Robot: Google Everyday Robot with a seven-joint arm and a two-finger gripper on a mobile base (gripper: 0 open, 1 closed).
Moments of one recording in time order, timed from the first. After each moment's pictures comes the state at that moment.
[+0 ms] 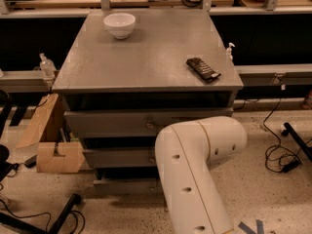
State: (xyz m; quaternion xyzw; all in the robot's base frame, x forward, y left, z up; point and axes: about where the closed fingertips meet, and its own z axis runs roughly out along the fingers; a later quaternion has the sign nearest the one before) arm 0.592 -0.114 0.192 -0.70 0.69 -0.02 0.15
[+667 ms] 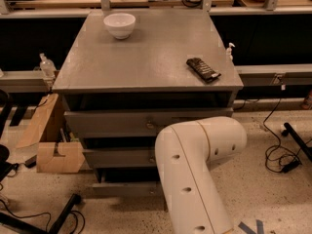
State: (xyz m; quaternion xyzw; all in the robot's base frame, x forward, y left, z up) arm 0.590 -0.114 0.191 -0.70 0.69 -0.02 0.14
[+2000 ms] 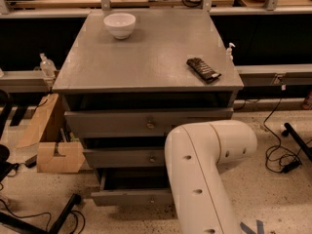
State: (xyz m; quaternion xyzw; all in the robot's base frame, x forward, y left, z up) arm 0.561 -0.123 0.187 -0.70 0.70 0.00 0.14
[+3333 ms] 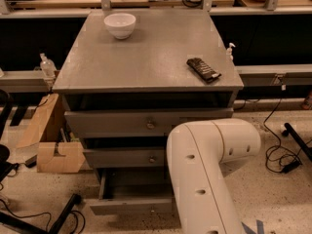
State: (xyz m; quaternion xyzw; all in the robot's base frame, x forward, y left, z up) arm 0.516 -0.130 0.190 -0.68 0.72 0.02 0.11
